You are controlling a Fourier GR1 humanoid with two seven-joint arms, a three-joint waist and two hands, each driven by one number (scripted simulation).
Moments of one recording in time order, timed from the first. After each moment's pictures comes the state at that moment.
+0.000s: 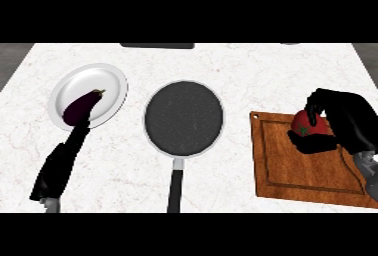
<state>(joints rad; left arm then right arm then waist) 0.04 0.25 -0.05 -1.60 -0.14 0.03 0.15 -0.52 -0.96 0.73 -1.61 0.31 -0.35 0.60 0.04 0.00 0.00</state>
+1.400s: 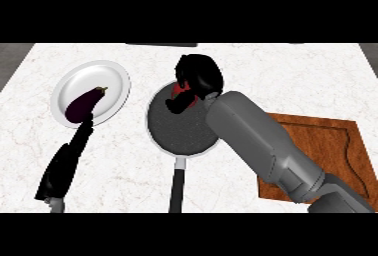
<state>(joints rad) 0.04 0.23 -0.04 -1.58 -0.17 0.02 0.11 -1.09 -0.06 0.60 -0.69 0.40 -0.26 0.33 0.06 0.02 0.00</state>
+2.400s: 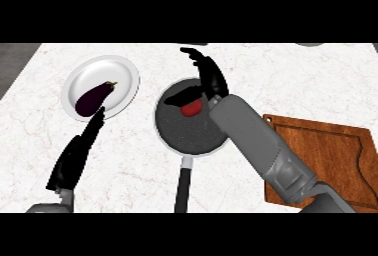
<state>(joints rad) -0.02 0.20 -0.08 -1.57 -0.19 0.00 0.14 -1.06 0.00 0.42 -0.54 -0.08 -0.42 0.08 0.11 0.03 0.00</state>
